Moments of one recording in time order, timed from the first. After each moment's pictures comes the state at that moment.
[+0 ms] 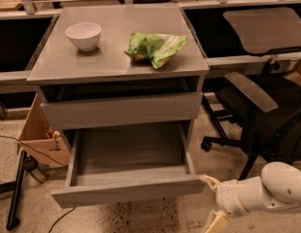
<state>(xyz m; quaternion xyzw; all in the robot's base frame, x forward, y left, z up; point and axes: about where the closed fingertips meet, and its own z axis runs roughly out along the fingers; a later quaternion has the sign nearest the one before) 0.382 -0.162 0.545 -0.56 0.73 0.26 0.27</state>
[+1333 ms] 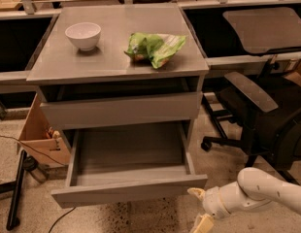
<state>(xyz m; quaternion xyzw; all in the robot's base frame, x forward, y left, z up) 0.388 -0.140 0.446 -0.53 0.74 0.35 0.22</state>
